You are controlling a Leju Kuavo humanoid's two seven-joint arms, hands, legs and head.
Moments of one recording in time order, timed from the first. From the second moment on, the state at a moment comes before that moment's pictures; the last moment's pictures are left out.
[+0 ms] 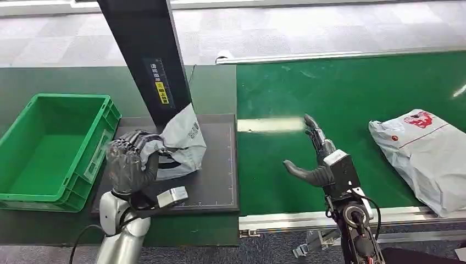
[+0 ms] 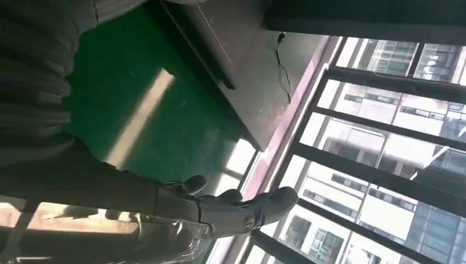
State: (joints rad) left arm -0.21 -0.28 0.05 -1.55 -1.11 0.66 -0.69; right arm -0.26 -0.02 0.06 -1.36 0.02 0.16 -0.38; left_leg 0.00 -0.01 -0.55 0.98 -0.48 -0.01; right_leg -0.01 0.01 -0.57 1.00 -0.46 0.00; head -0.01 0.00
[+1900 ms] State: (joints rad) left arm -0.99 0.55 0.53 -0.62 -1.55 0.66 0.23; right arm -0.19 -0.13 0.11 -1.38 0.04 0.15 -0.34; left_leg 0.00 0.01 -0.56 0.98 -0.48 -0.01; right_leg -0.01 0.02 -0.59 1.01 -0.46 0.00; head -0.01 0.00
